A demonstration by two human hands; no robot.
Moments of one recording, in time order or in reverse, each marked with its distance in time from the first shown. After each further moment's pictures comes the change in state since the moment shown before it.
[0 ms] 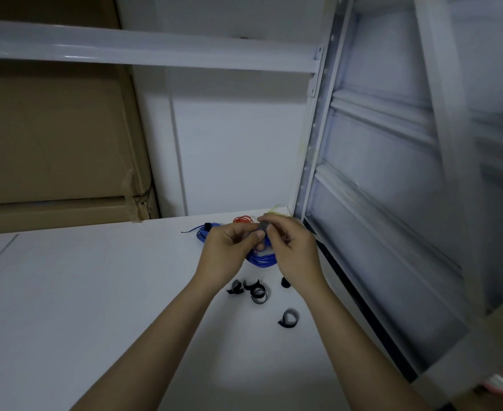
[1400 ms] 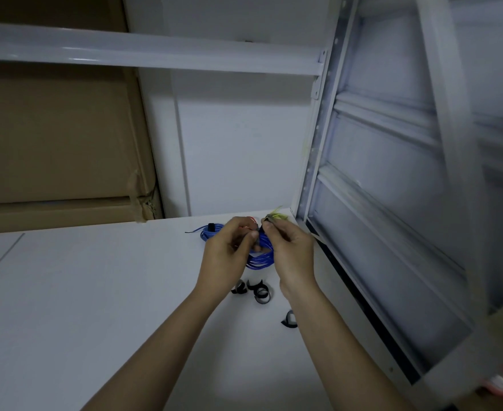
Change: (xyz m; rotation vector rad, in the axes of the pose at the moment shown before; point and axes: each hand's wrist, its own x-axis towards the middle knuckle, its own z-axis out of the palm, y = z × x) left_hand -0.012 -0.007 -0.002 0.106 0.101 0.129; right_hand -0.003 -0.011 0.023 0.378 0.205 0.379
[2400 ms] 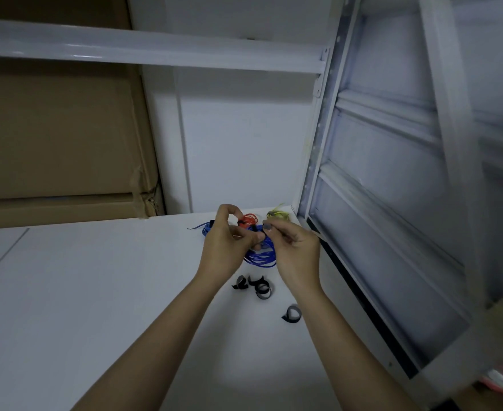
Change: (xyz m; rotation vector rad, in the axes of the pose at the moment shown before) left_hand 0.009 0.008 -0.006 -0.004 0.005 -0.214; right_hand -0.004 0.007 -0.011 -0.200 -0.038 -0.242
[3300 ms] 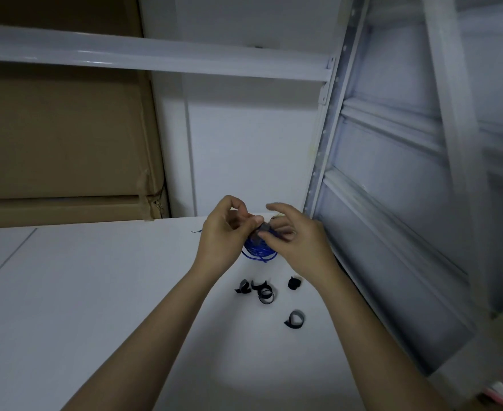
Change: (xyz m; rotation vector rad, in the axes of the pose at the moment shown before) left_hand 0.011 0.011 -0.008 -0.064 0.042 0.122; right_hand 0.025 -0.016 -0.018 -0.301 -0.346 -0.220
